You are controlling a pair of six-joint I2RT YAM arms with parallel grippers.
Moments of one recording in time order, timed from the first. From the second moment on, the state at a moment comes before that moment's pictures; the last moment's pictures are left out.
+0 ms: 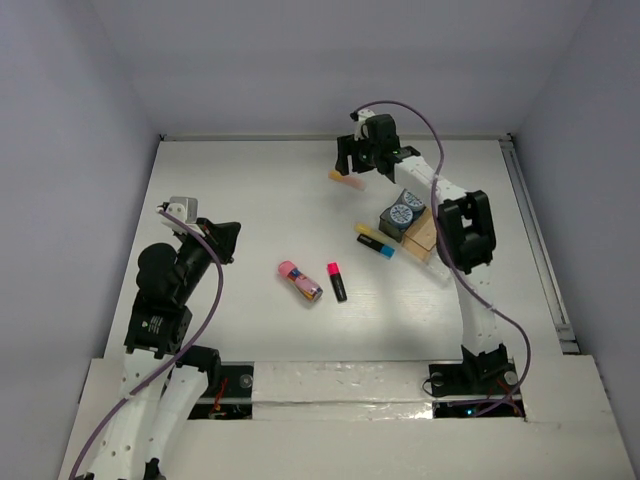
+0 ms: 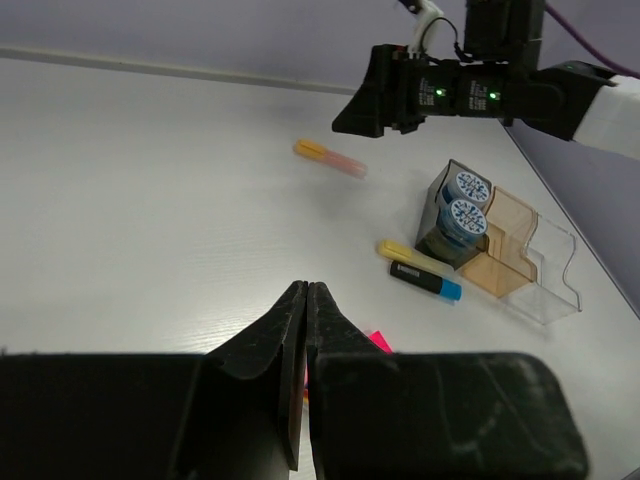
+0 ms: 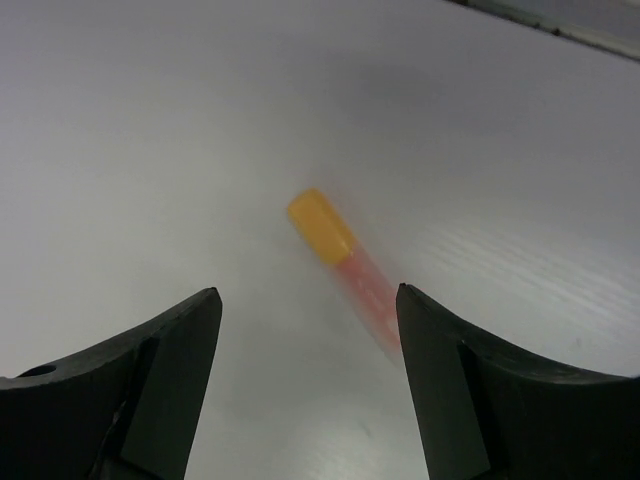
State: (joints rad) left arm -0.18 0.52 0.67 -0.23 0.20 -0.36; right arm 0.39 2.28 1.95 -0.24 -0.18 0.12
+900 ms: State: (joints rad) left arm -0.18 0.51 0.67 -0.23 0.21 -0.36; right arm 0.45 2.53 2.20 -0.45 -0.04 0.02
